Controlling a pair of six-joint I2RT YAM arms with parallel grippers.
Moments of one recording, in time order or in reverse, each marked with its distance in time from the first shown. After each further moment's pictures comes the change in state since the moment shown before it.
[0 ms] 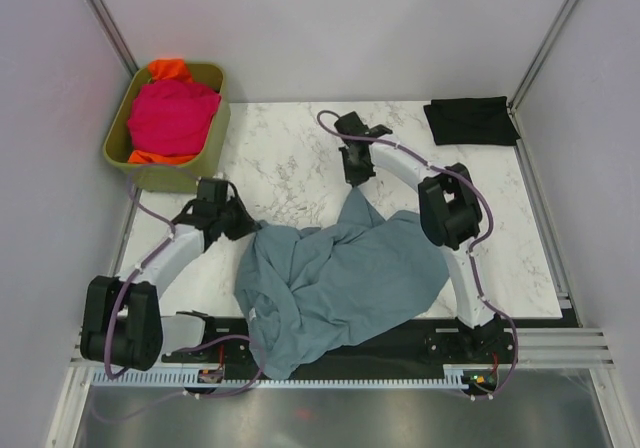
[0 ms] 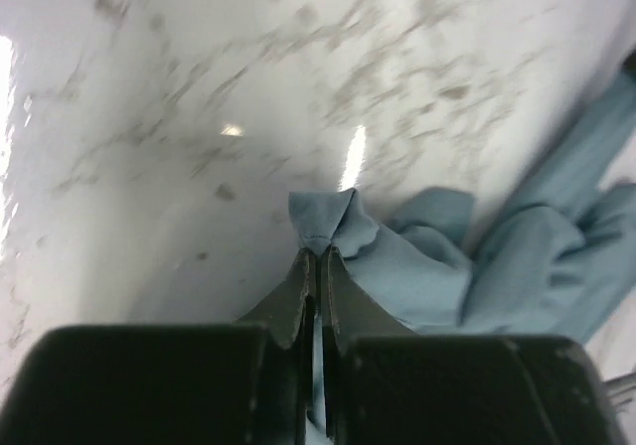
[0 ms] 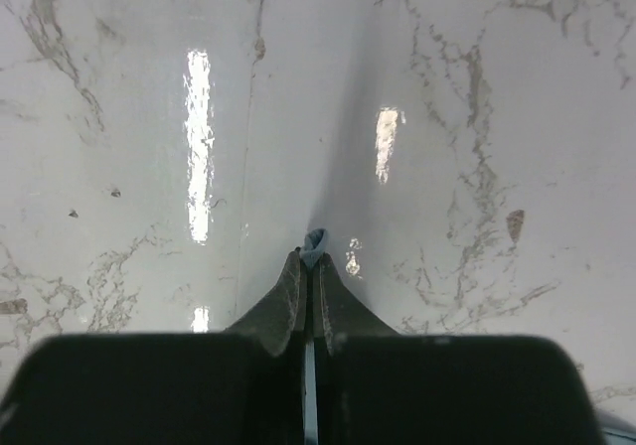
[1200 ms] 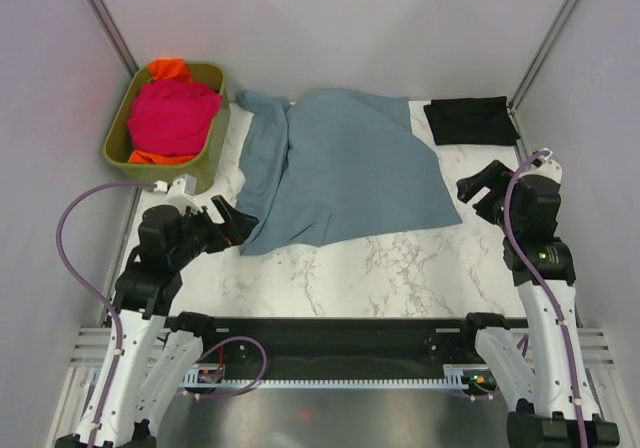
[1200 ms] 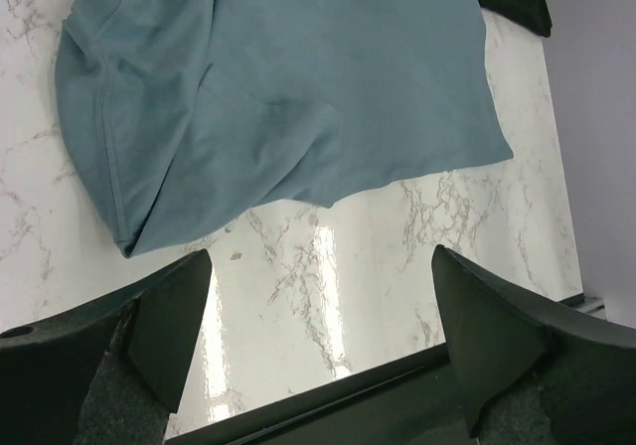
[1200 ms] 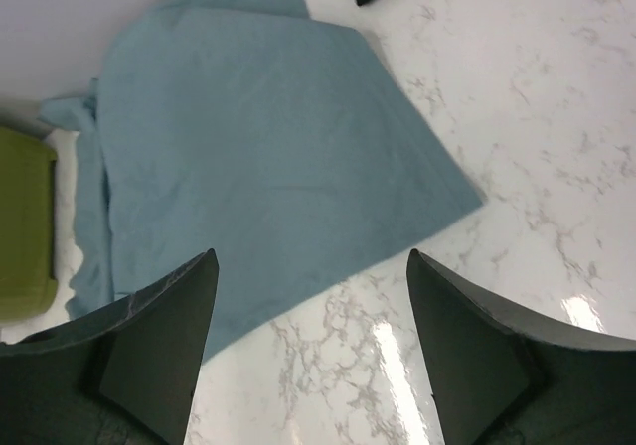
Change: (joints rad) left arm 0.000 -0.698 0.138 -0.379 0.093 0.129; right arm -0.581 -1.552 -1.041 0.181 -0.158 0.217
